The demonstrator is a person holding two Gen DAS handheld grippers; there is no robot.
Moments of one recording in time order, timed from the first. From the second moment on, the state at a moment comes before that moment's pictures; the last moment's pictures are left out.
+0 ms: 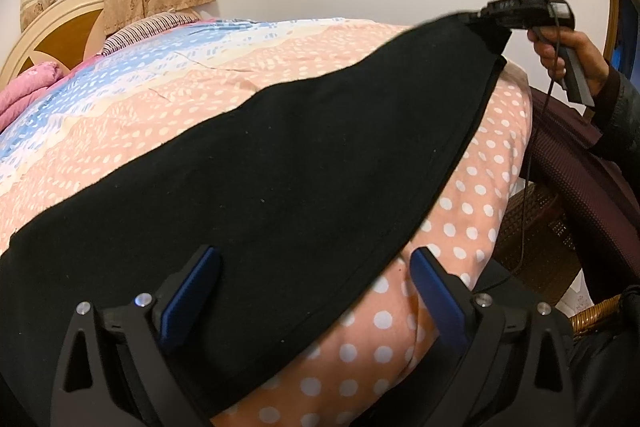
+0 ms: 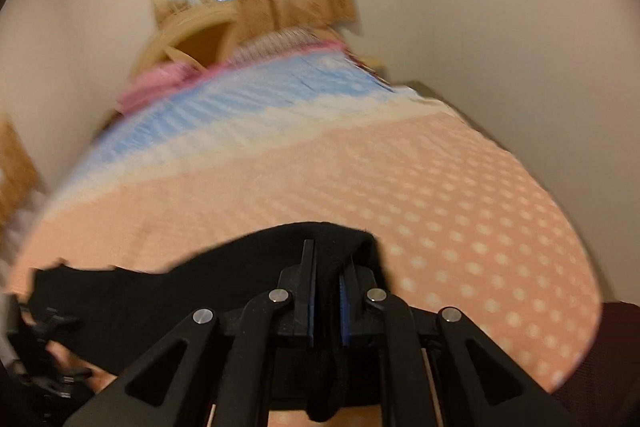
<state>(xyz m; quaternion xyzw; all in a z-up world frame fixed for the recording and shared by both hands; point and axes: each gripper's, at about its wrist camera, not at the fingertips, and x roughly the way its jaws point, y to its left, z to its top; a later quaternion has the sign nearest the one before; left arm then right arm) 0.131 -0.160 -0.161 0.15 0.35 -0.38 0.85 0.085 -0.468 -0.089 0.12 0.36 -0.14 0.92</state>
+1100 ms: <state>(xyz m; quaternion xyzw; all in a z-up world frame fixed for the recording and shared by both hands) 0.160 -0.056 -0.153 0.05 0.35 -0.20 0.91 0.061 -0.318 -0.143 -0.05 0.40 -0.07 0.91</state>
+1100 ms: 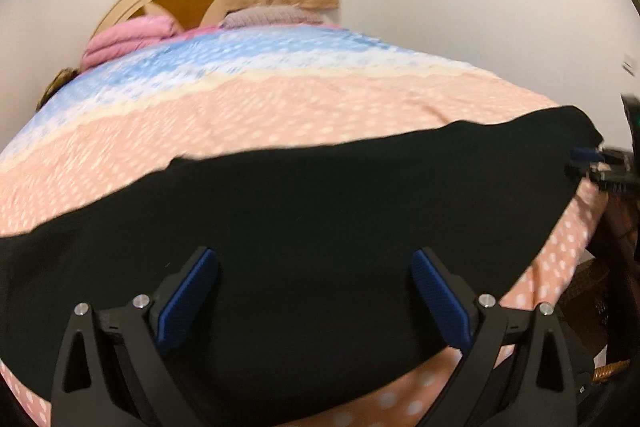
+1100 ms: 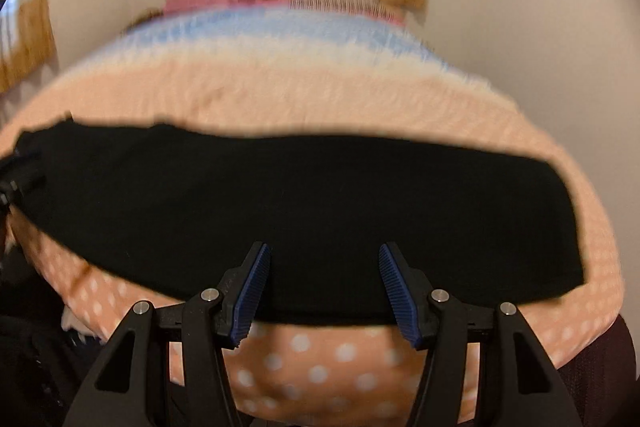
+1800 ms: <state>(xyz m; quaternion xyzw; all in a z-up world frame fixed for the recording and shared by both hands) 0.167 0.049 -0.150 0.02 0.34 -0.06 0.94 0.011 -0.438 -0.087 0.11 0.31 -0.18 0.93</state>
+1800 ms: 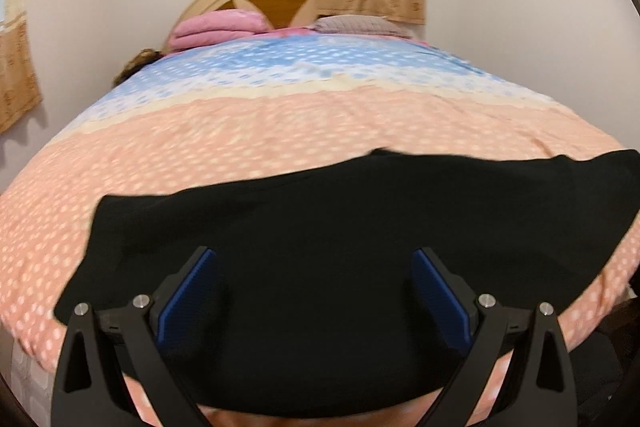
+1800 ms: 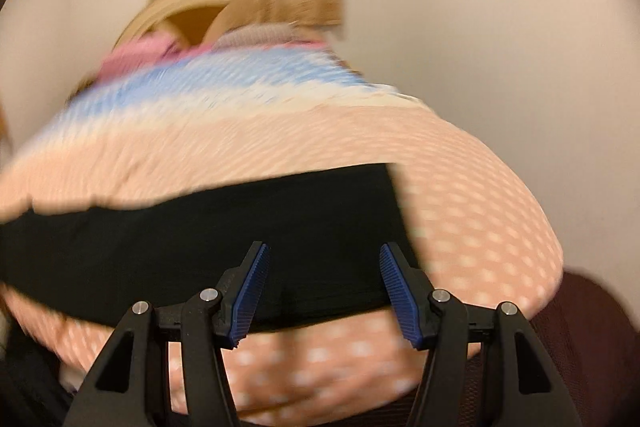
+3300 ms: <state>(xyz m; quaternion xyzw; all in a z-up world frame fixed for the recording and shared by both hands) 0.167 0.094 -0.180 -0.03 0.35 -0.02 0.93 -0.006 -0.452 -0.077 0.29 0.18 -0.02 0.94</state>
